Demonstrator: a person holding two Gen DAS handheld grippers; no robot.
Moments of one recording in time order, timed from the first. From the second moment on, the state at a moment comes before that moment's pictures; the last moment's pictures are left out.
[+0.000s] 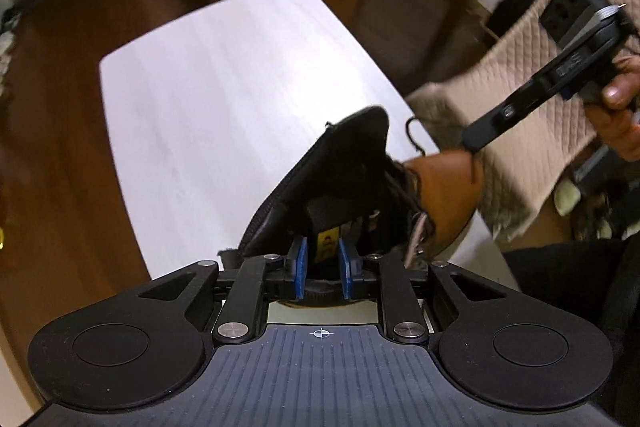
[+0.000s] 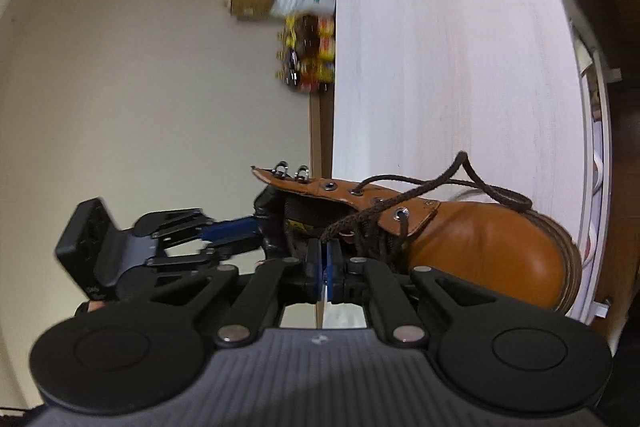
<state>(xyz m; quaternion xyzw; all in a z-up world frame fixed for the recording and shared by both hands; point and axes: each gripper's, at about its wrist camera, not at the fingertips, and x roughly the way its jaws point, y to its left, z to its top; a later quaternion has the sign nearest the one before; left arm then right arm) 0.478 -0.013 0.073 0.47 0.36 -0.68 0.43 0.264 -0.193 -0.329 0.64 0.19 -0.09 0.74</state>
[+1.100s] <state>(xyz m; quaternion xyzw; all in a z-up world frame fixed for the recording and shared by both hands) 0.484 -0.062 0.077 0.45 0.45 -0.73 0.23 0.233 -0.136 -0.354 0.69 0.04 -0.18 0.69</state>
